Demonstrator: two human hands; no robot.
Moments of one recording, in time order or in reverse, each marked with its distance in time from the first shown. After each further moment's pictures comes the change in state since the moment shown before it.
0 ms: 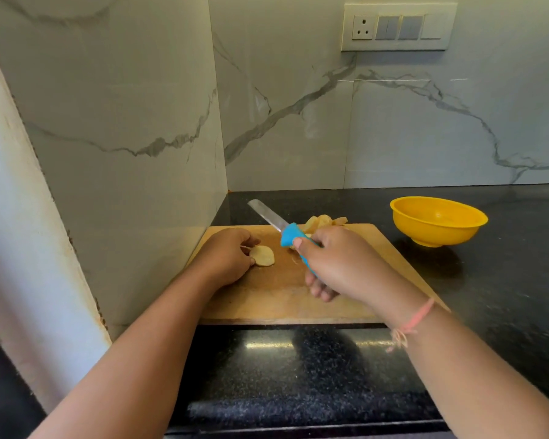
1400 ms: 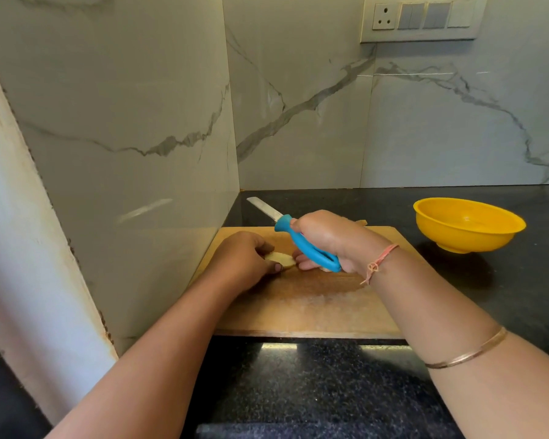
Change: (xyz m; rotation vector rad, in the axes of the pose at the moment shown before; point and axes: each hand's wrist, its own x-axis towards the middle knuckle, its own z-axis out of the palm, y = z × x) left_hand 0.001 0.007 0.001 0.001 -0.002 -0.065; right_hand 0.086 0.000 0.009 0.392 -0.185 0.334
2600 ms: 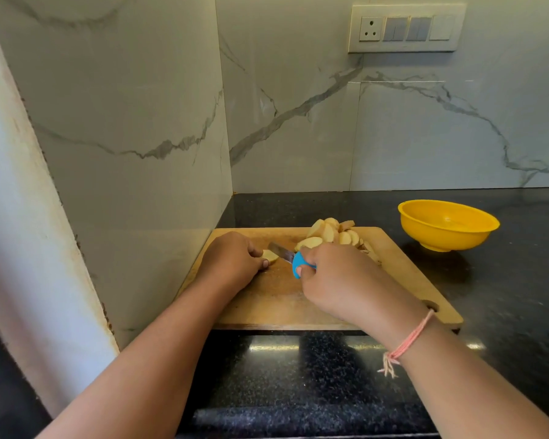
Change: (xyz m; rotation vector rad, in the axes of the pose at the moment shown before) left_hand -0.001 -0.002 0.003 0.055 0.074 -0.013; right_hand -0.084 0.029 0.008 -0.920 0.250 -0.355
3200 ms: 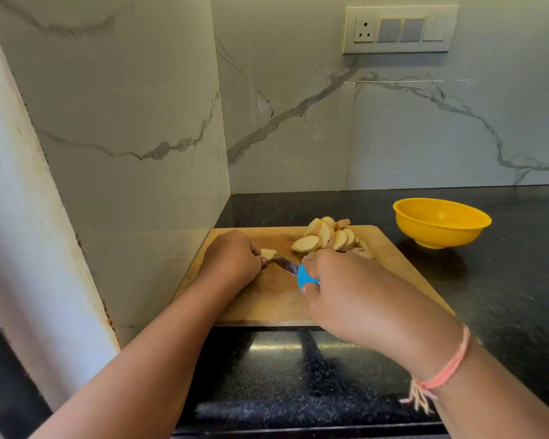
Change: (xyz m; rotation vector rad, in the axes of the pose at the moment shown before) left_hand 0.001 0.005 0.003 0.063 0.029 -0.029; right_hand -0.033 -0.001 -0.011 -0.092 -0.030 -0.082
